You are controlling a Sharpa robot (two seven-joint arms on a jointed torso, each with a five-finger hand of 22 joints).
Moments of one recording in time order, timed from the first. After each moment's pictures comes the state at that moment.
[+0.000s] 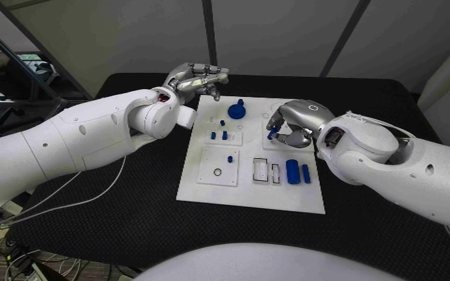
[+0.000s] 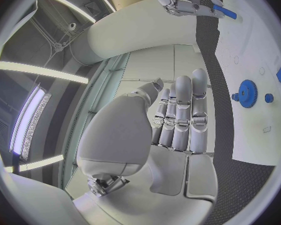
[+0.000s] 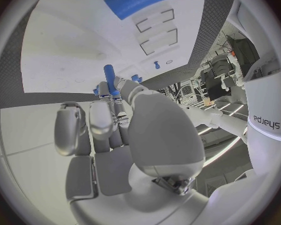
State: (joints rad) left arm 1.09 -0.78 0.12 1.39 -0.14 -0.20 0.28; left_hand 1.41 -0.12 0.38 0.04 0.14 0.99 0.18 0.15 0.09 1.04 0.10 0.36 0.14 1.16 0.02 0.98 0.41 0.20 1.19 0.11 0.52 0.95; right arm 1.04 -0.83 0.10 1.71 -1.79 -0.21 -0.25; right_hand 1.45 -0.08 0.44 0.01 0.18 1.11 0.15 0.09 0.09 1.24 0.07 0.12 0.09 1.46 -0.01 1.21 0.97 0.07 1.40 0.10 1.42 1.31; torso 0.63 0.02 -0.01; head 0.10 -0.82
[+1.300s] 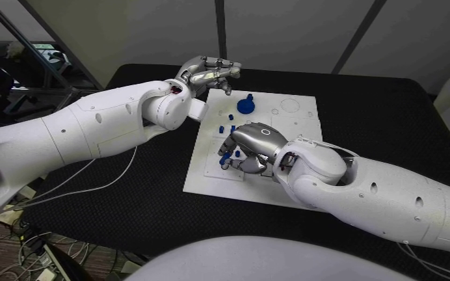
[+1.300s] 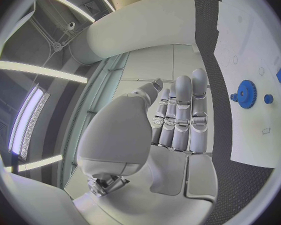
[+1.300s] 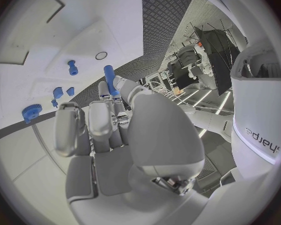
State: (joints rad) left arm 1.09 -0.77 0.12 1.37 -0.14 -0.20 0.27; left_hand 1.40 -0.12 0.37 0.04 0.14 0.99 0.18 0.15 0.09 1.03 0.11 0.37 0.14 1.16 0.02 0.98 0.41 0.20 1.19 0.11 0.52 0.94; right arm 1.00 -0.59 0.00 1.69 -1.73 -0.27 -0.15; right_hand 1.45 -0.08 0.44 0.00 0.19 1.11 0.15 0.08 0.08 1.24 0.07 0.12 0.09 1.46 -0.01 1.22 0.96 0.07 1.40 0.10 1.42 1.31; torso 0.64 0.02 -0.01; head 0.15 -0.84
